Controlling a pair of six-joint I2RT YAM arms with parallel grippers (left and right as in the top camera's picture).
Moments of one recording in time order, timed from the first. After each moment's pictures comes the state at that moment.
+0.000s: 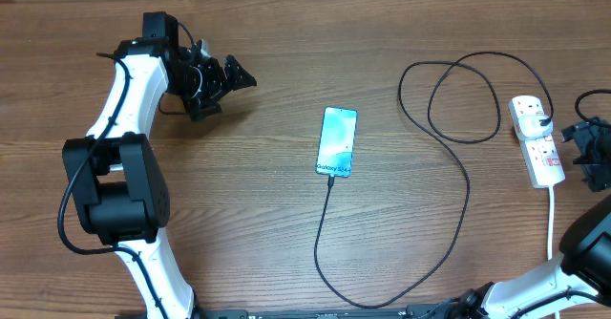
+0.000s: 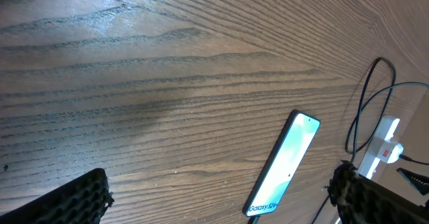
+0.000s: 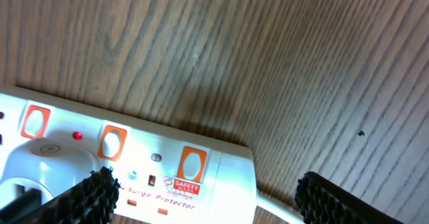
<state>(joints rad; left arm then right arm) 0.05 2.11 1.69 -0.94 0.59 -0.36 -0.70 1.89 1.41 -0.88 0.03 0.54</state>
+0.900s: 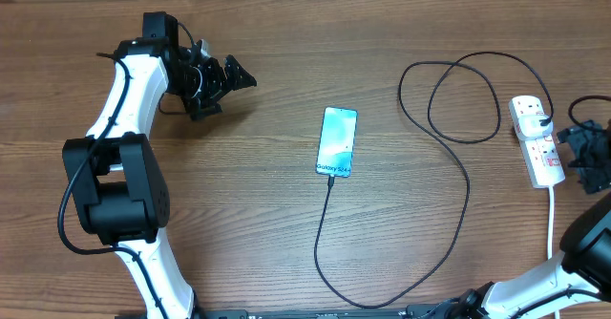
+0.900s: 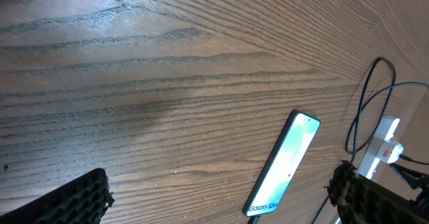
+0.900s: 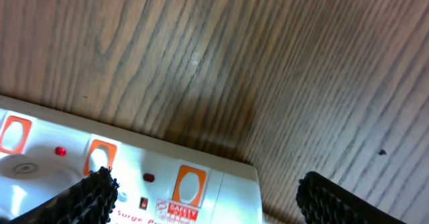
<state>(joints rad) 0.05 2.11 1.69 -0.94 0.59 -0.36 -0.70 1.90 1.34 -0.77 0.03 0.53</state>
